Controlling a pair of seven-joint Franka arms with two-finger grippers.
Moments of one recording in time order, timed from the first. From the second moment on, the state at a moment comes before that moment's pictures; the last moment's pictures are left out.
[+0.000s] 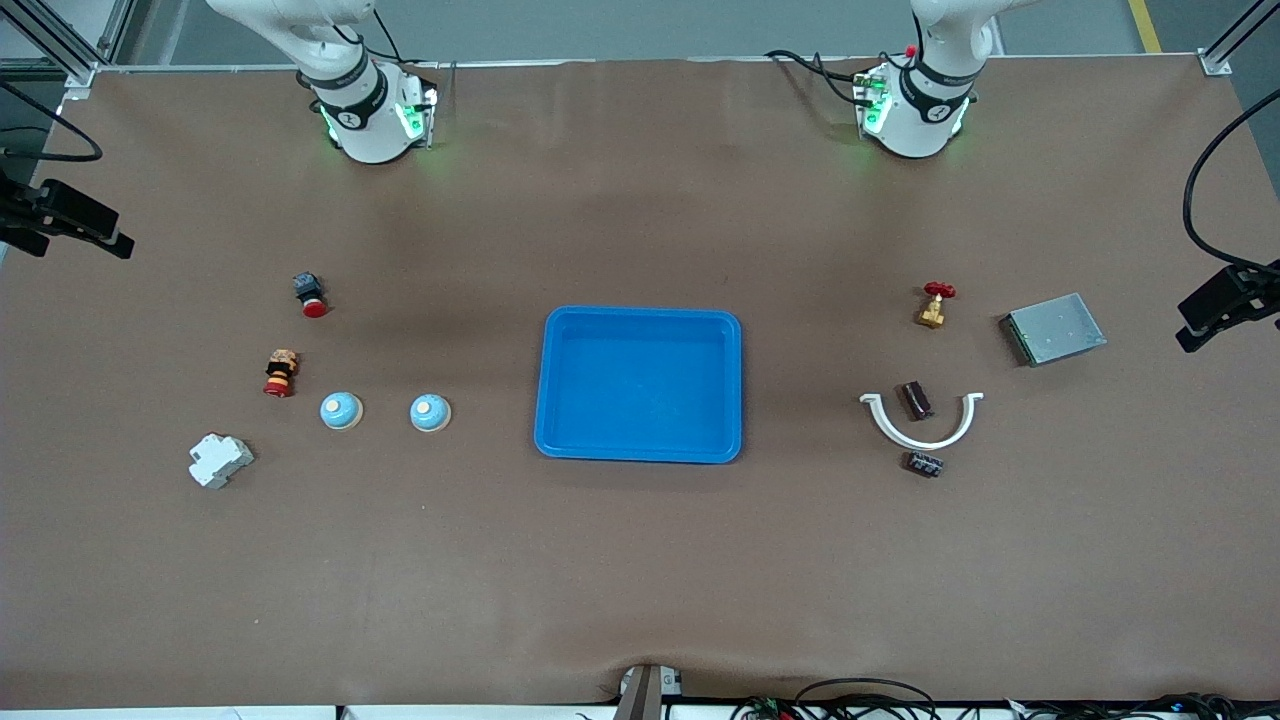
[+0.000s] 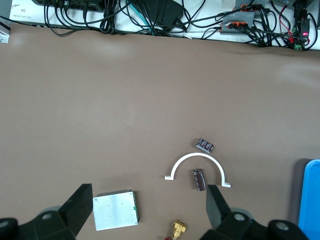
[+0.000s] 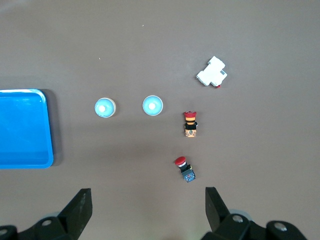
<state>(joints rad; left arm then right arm) 0.31 0.07 -0.30 -1.51 0.08 1.81 -0.10 -0.07 -0.02 -0.01 -1.53 0.06 1.48 -0.01</state>
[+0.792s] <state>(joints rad) 0.31 0.07 -0.30 -1.51 0.06 1.81 -0.10 -0.07 -0.02 -0.01 -1.53 0.06 1.48 -0.01</state>
